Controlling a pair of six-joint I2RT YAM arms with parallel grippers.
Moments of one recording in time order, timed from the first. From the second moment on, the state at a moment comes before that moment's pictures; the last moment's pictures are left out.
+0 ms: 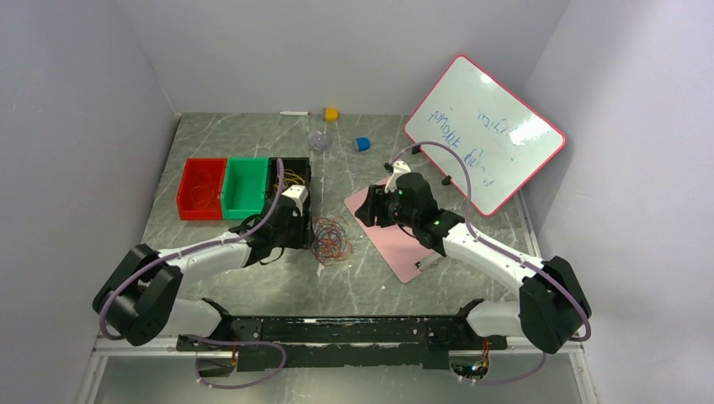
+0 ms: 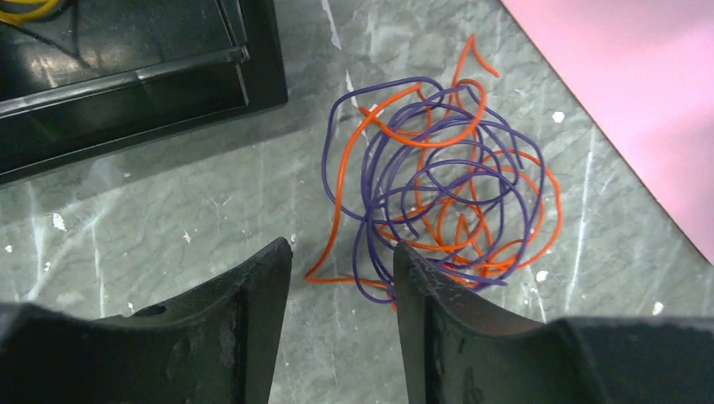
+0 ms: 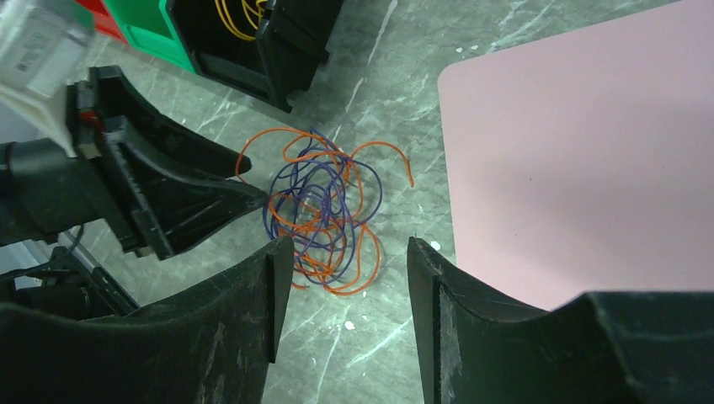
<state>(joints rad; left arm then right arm) -0.62 1.31 0.55 0.03 -0.02 -0.43 0.64 1.27 0.75 0.00 -0.12 0.45</state>
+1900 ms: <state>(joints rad) -1.07 1.27 1.24 -0.35 -0.29 -0.18 0.72 1.05 0.51 0.51 -0.08 0.34</state>
